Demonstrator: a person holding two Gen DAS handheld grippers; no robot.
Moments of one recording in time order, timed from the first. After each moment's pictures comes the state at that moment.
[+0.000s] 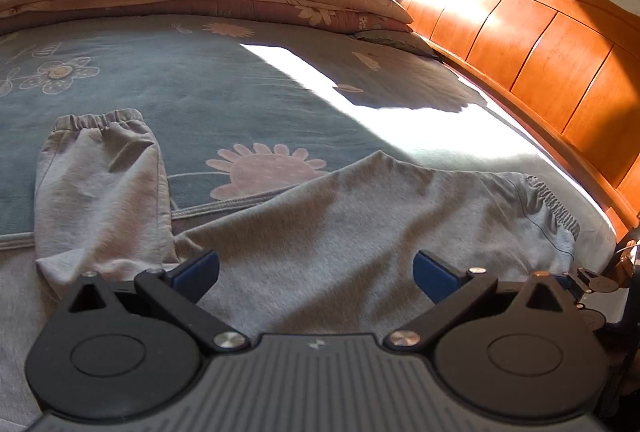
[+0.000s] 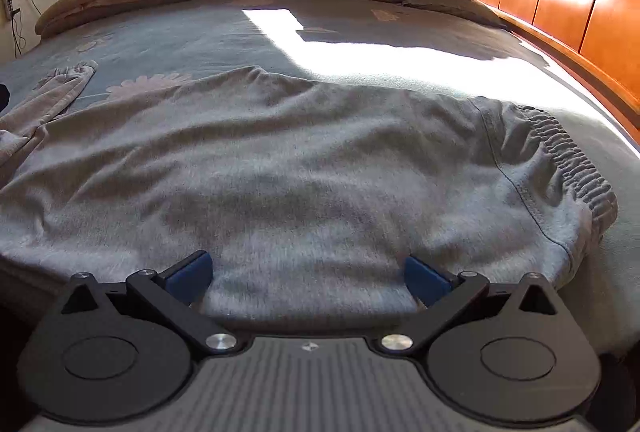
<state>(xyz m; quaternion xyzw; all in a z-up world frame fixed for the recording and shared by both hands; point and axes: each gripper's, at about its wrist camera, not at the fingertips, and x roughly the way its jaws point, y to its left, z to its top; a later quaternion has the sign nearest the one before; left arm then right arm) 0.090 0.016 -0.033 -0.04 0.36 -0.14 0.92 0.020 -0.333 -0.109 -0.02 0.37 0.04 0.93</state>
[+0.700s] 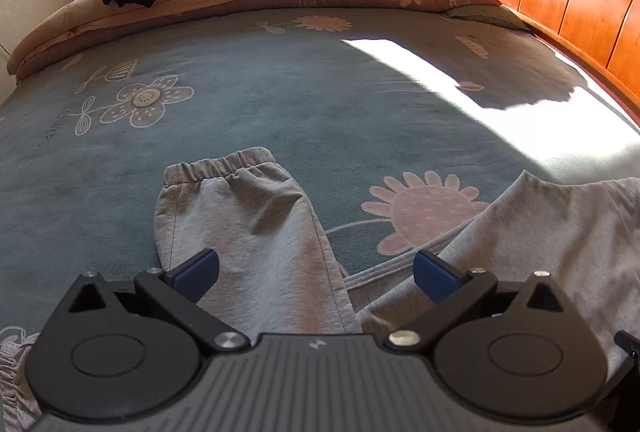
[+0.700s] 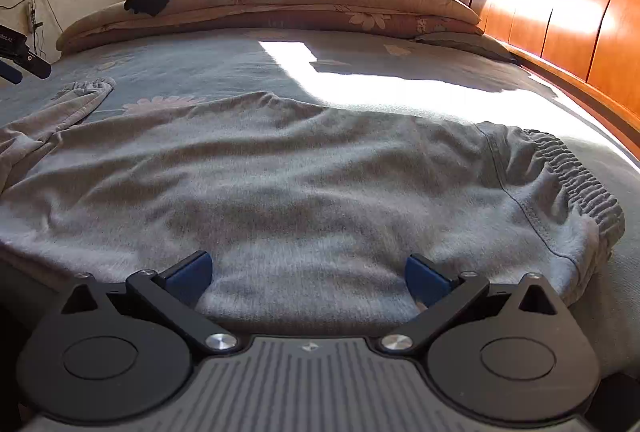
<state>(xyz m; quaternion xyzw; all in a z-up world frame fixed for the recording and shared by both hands) 0.159 0.077 -0.024 0.01 0.41 -0.05 0.91 0.011 -0.338 -0.118 -0.03 0.32 0.07 0.95</state>
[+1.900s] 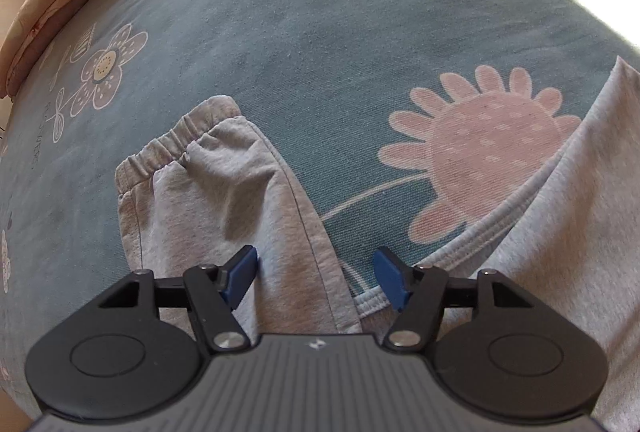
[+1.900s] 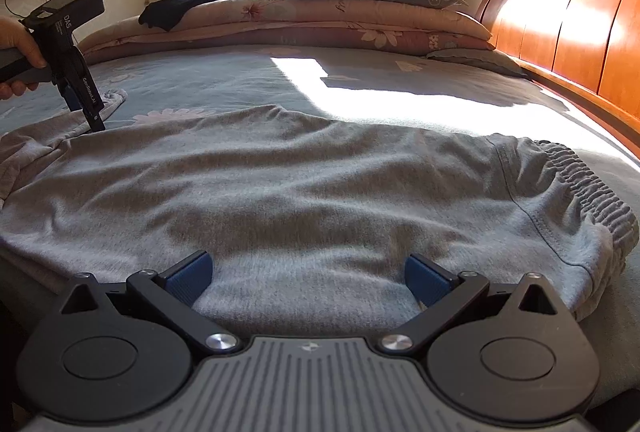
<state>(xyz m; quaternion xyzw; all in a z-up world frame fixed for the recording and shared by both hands) 0.267 -0.010 -0.083 0.19 0.58 0.00 0.79 0.011 -0.346 -0.124 -0.03 0.29 0.09 0.95</state>
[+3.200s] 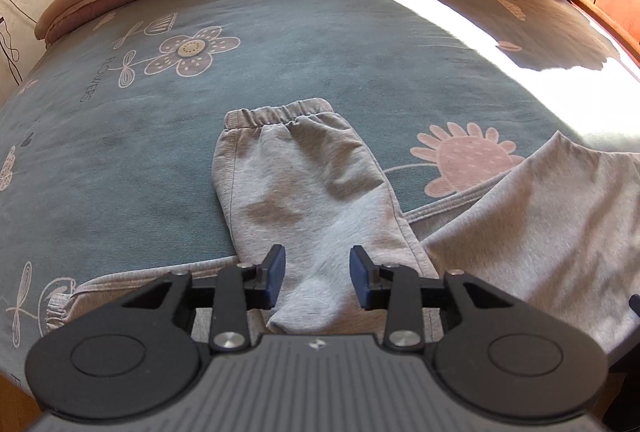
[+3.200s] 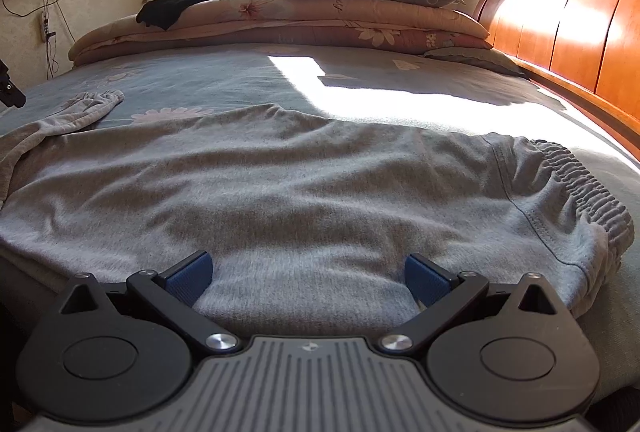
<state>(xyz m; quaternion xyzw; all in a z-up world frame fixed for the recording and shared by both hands) 0.154 0.082 -0.014 0.04 0.48 -0.02 0.88 0.012 -0.345 -0.119 -0.03 0.30 0.09 0.95</state>
